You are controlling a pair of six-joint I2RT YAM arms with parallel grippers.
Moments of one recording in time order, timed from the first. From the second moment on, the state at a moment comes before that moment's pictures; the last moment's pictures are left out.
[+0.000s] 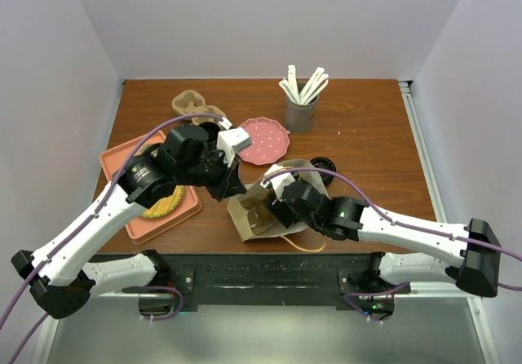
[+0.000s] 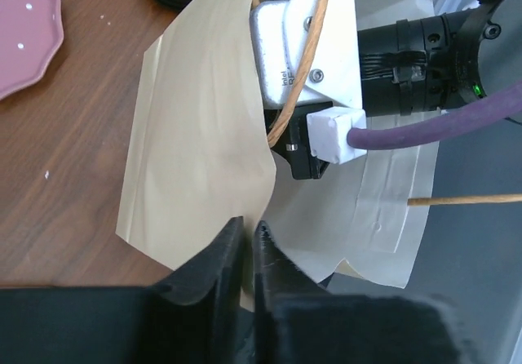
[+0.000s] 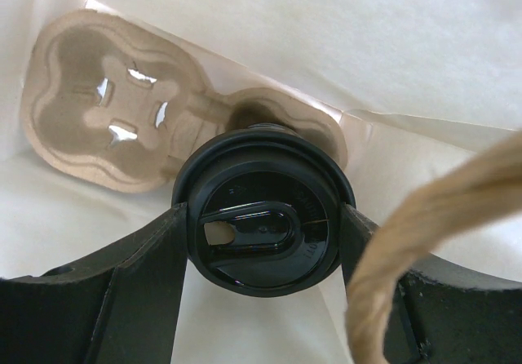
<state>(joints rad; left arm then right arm) -0.77 1.09 1.30 -0.86 0.37 -0.14 1.14 1.14 0.84 -0.43 0.43 0.05</state>
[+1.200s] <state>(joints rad) -0.80 1.07 1.27 -0.72 0.06 0.30 1.13 1.11 0.82 -0.24 0.24 -0.02</state>
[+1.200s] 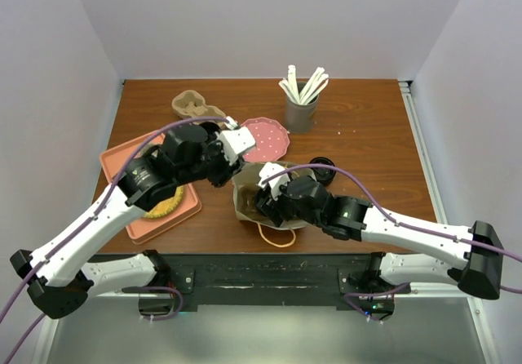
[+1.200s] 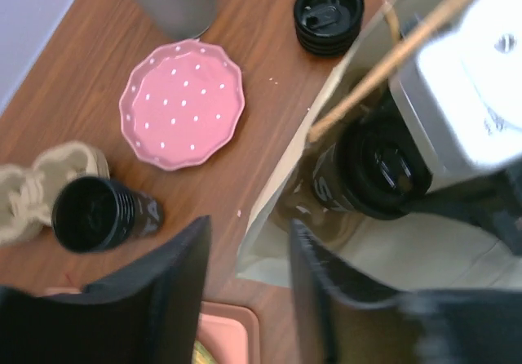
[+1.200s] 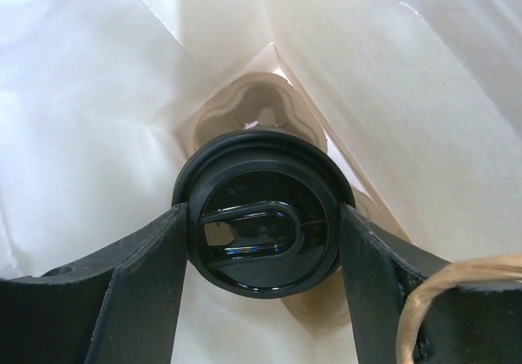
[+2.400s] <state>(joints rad) -0.80 1.11 1.43 -1.08 0.05 -0.61 1.13 1.08 0.79 -0.25 0.27 0.04</state>
